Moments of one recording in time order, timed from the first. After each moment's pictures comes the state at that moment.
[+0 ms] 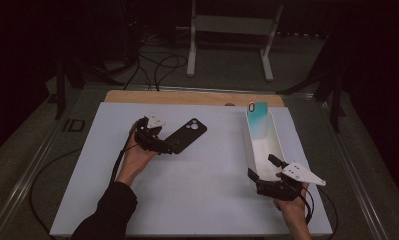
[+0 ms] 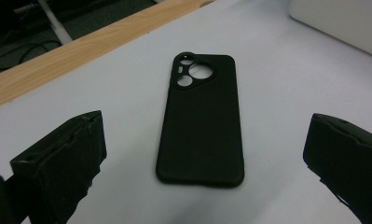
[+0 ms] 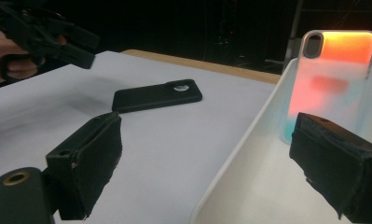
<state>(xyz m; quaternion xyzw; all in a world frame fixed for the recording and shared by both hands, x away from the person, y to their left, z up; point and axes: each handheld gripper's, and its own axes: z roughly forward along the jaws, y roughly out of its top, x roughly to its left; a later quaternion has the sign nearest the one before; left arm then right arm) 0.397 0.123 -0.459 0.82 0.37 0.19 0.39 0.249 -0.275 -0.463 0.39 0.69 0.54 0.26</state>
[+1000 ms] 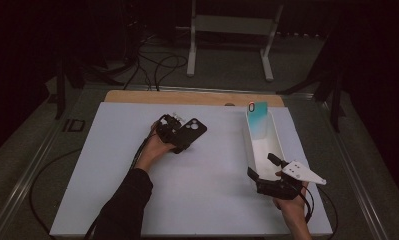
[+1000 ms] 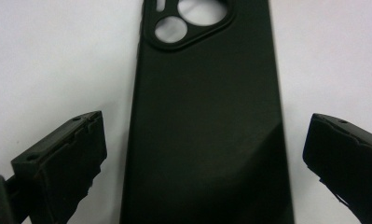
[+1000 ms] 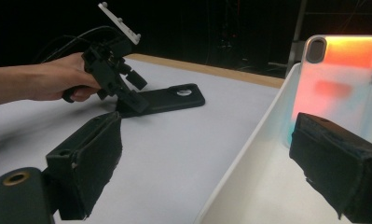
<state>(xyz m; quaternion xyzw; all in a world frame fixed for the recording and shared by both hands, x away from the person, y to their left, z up) 0.463 0.079 -0.517 0.88 0.39 0.09 0.27 0.251 -0.275 -0.461 0.39 0.69 0.55 0.26</state>
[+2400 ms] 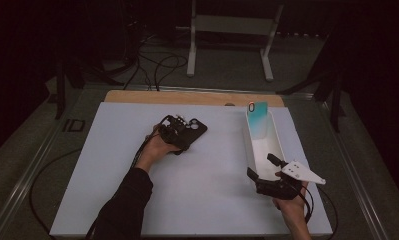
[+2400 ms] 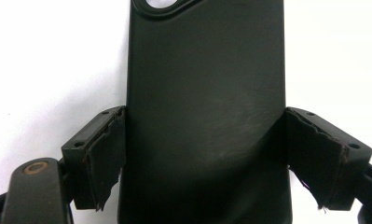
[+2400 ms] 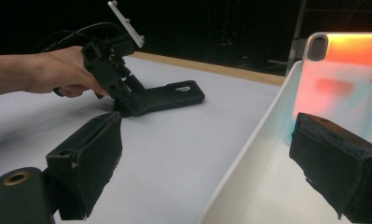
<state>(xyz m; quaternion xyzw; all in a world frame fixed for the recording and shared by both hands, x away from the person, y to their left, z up) 0.454 0.068 -0.502 0.89 0.39 0.09 0.21 0.251 -0.274 -0.461 0.39 0.69 0.55 0.25</state>
